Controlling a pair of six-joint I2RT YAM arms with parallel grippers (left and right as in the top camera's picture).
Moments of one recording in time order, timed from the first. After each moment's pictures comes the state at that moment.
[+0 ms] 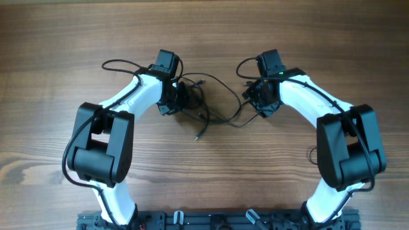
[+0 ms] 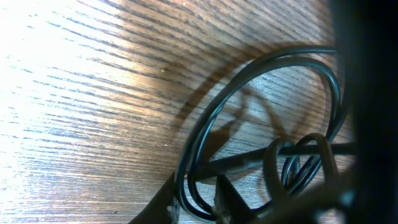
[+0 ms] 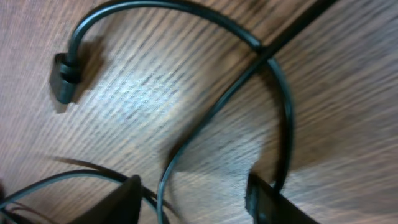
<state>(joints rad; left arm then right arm) -0.29 1.97 1.22 -0.64 0.25 -0.70 0.29 1.92 1.17 -0.61 -0.15 1.09</state>
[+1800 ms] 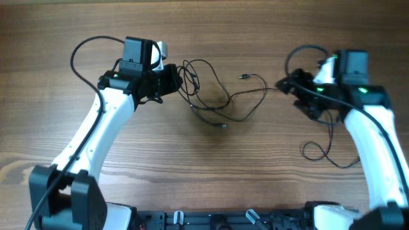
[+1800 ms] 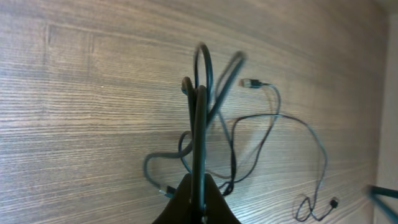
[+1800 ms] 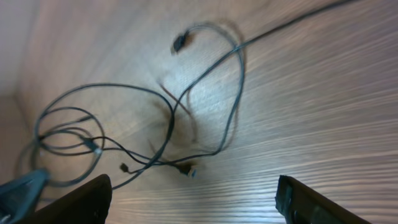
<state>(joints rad) -0.22 1.57 1.19 -0.59 0.40 -0.49 0.00 1.43 1.11 -0.82 -0.44 0.66</state>
